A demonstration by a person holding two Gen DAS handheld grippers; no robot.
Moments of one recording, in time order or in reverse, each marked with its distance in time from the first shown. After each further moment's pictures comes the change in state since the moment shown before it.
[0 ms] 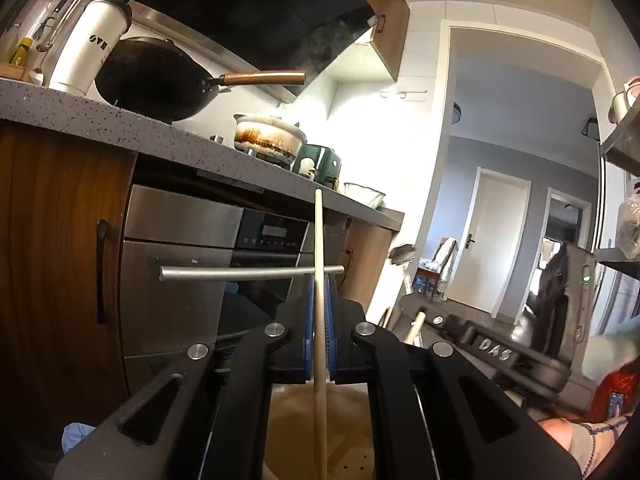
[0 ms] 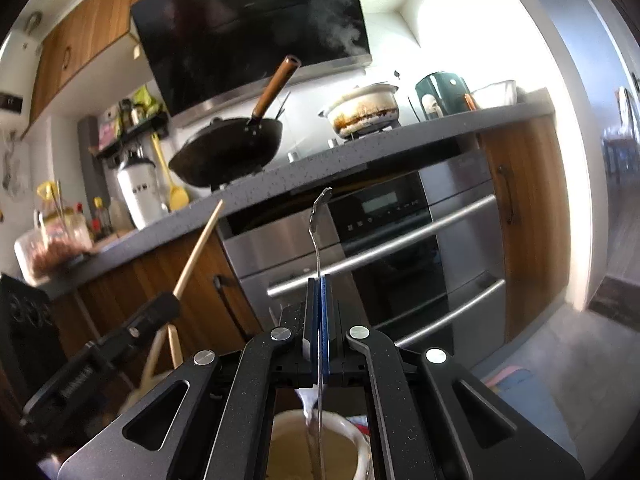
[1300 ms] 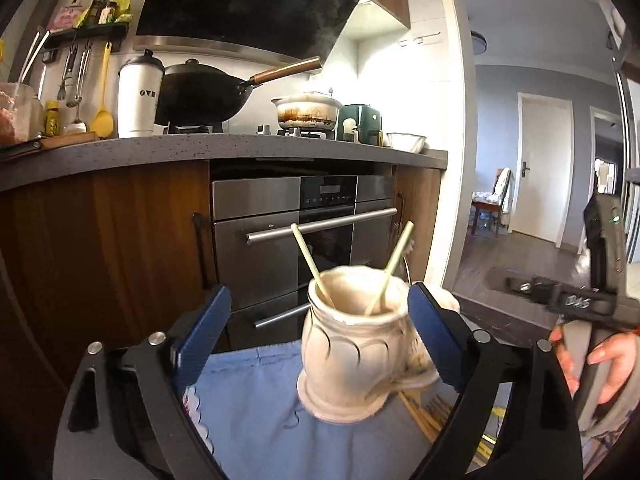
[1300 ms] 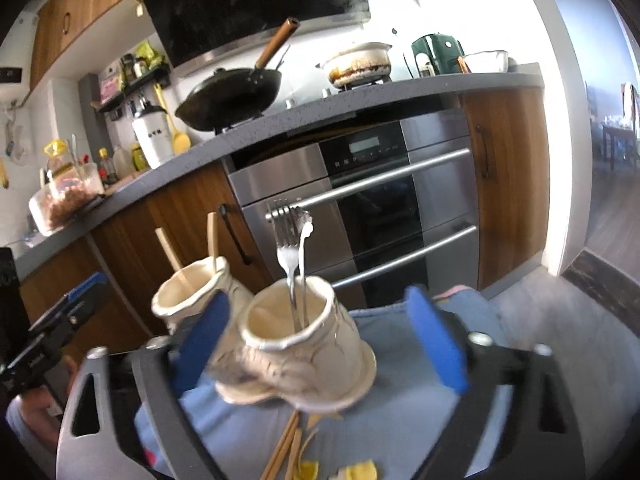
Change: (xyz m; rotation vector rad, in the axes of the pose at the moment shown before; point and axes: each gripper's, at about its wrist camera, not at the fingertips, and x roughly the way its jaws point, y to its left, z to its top) left arm -0.112 -0.046 -0.004 0.210 0.174 0.275; right arm -0.104 -0.007 -0.017 -0.014 0.191 -0.024
